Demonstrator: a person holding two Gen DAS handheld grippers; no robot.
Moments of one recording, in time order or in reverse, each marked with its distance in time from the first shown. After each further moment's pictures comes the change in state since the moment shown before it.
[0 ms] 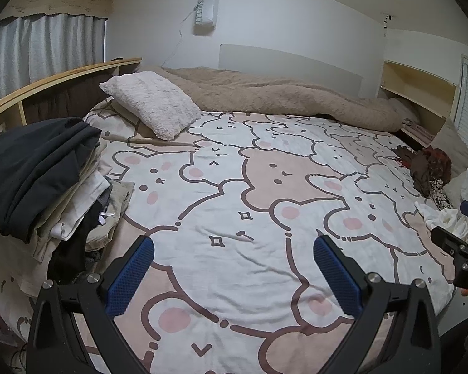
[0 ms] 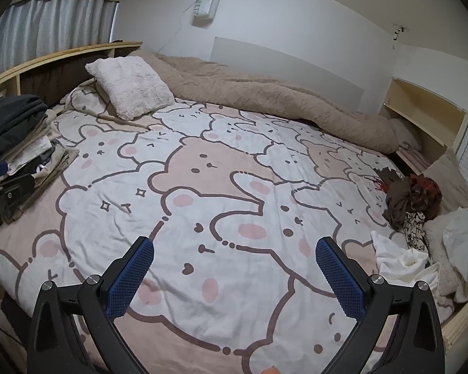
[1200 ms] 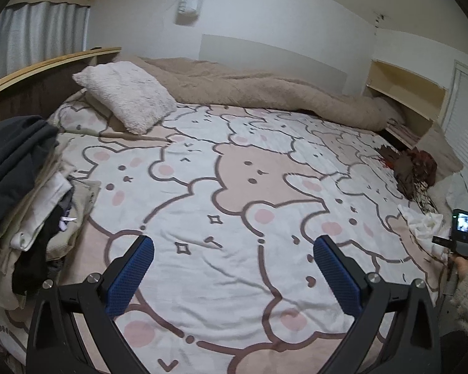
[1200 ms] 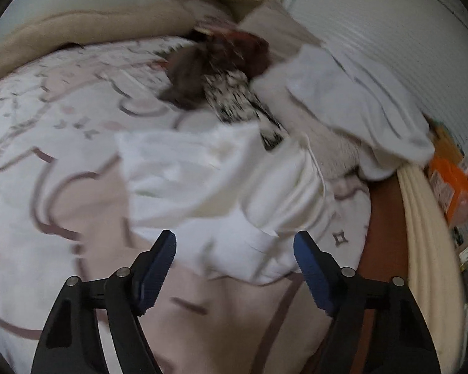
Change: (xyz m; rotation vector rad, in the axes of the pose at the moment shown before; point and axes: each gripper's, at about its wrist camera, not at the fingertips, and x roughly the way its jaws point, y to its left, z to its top) left arm 0.035 -0.028 0.019 -0.011 0.055 -0.123; right arm 0.150 -0.346 -0.146 0.506 0.408 -0.774
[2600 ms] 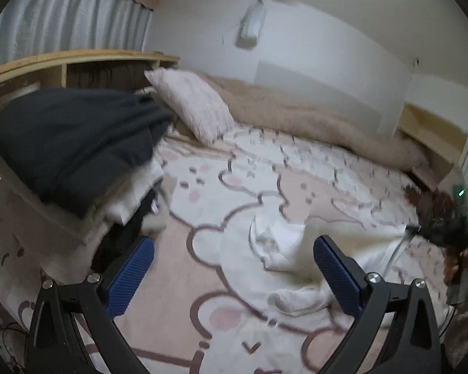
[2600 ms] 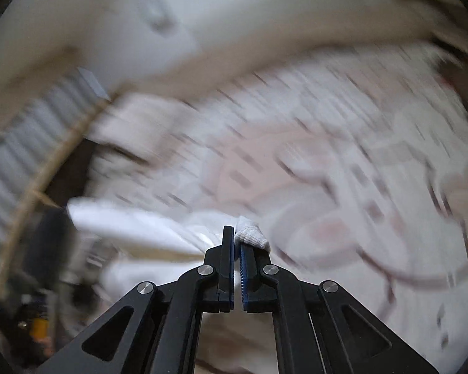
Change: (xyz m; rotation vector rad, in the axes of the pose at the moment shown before) left arm -0.067 0.113 -0.049 -0.151 -0.118 0.093; right arm -0.240 0.195 -0.053 -0.195 0.139 1.102
